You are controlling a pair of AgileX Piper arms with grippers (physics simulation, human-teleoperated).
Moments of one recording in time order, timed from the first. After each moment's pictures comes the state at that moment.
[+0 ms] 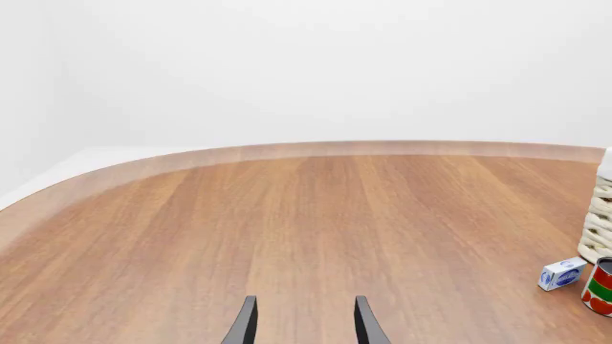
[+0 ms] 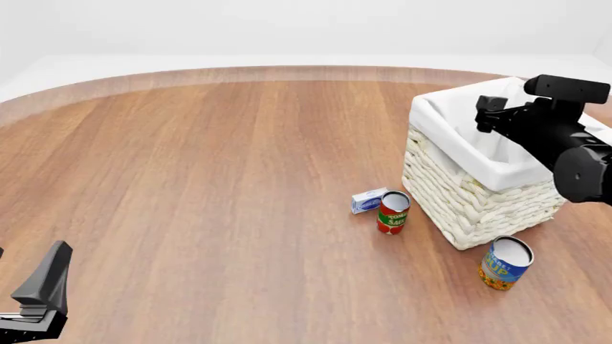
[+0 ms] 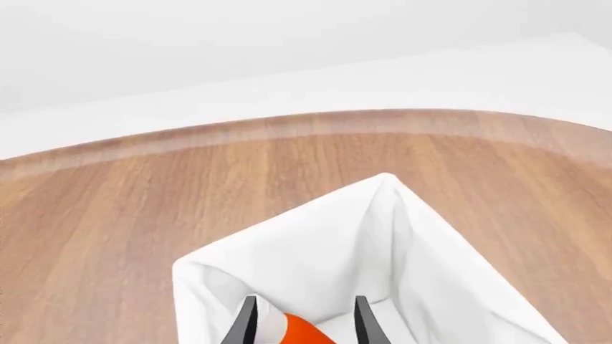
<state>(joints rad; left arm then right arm) 0.00 0.01 0.00 0.00 0.00 -0.05 1.49 -0.82 -0.38 0.12</state>
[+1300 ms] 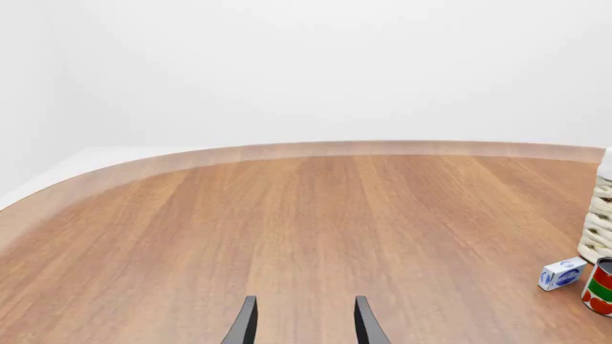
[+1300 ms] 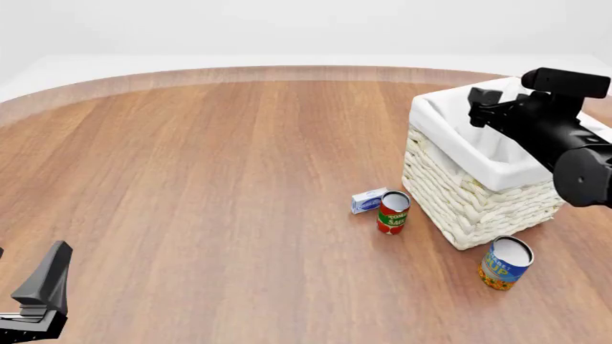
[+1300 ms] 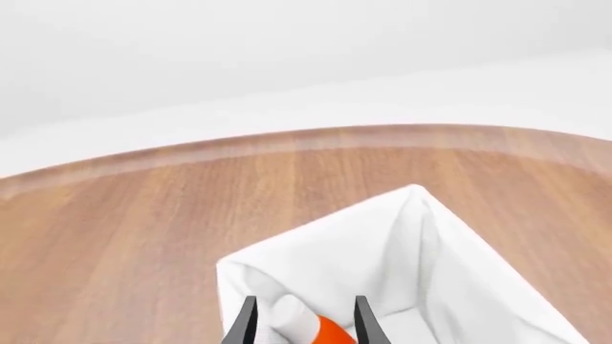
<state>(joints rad) 0.00 0.01 0.00 0.00 0.00 0.00 1.42 -0.80 -0.38 0.14</state>
